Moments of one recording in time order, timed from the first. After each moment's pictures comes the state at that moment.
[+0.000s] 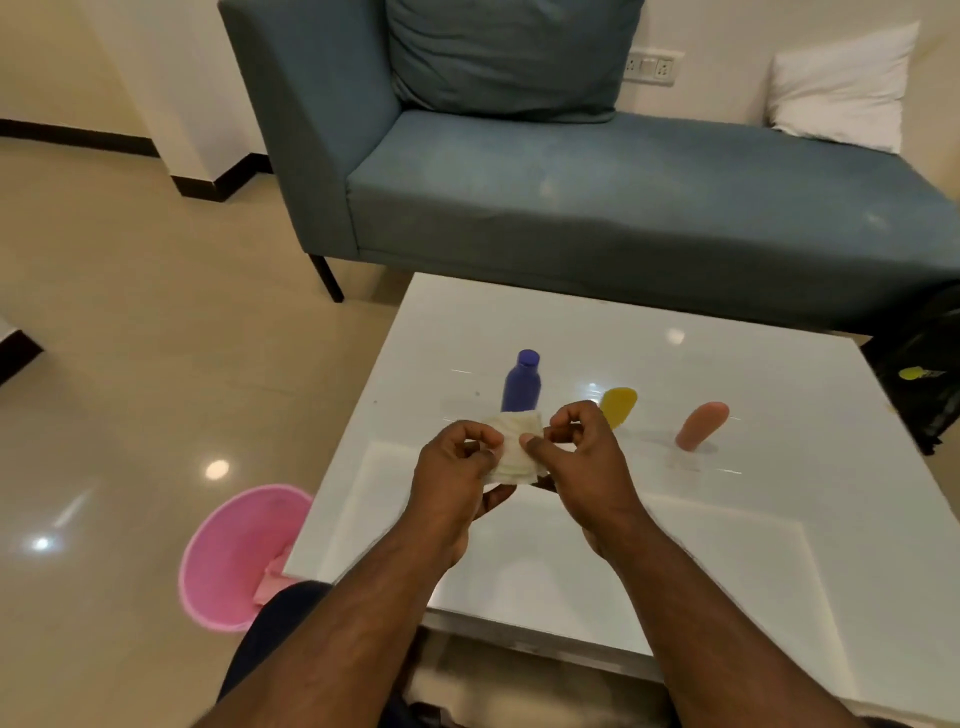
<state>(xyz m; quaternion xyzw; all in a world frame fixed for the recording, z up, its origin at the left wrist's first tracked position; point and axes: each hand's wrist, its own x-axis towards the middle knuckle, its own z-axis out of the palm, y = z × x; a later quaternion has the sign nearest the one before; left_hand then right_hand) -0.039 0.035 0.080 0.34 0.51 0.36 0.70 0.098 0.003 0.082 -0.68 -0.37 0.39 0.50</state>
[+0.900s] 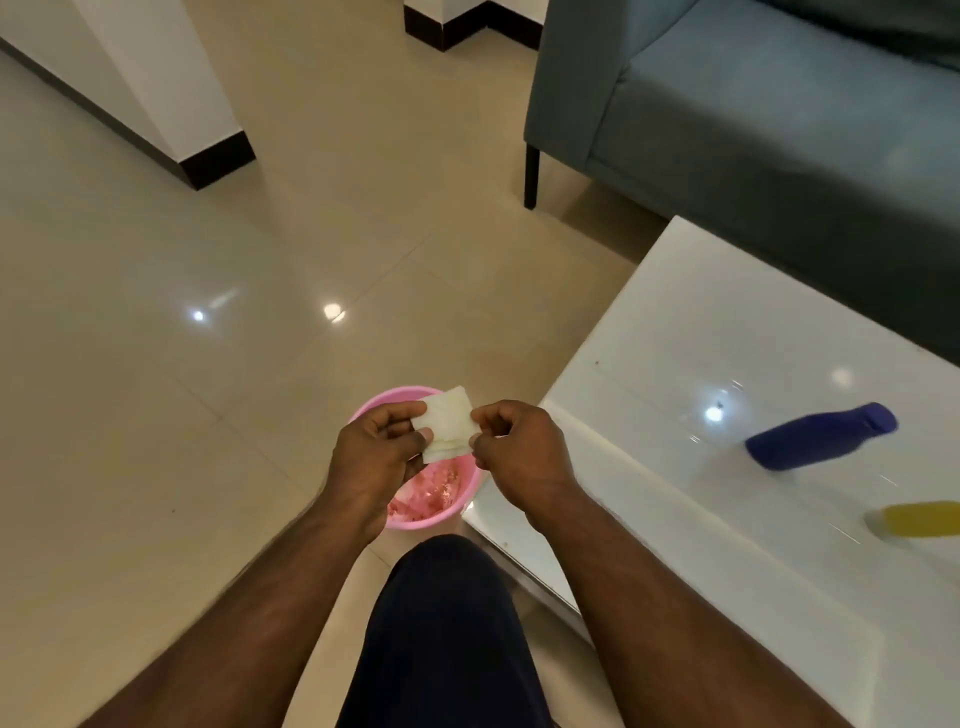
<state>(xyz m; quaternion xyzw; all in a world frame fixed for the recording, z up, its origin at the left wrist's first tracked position) -0.320 0.083 -0.043 0.17 0.66 0.47 0.57 -0.163 0.118 -0.012 -0.66 -0.56 0.46 0.20</state>
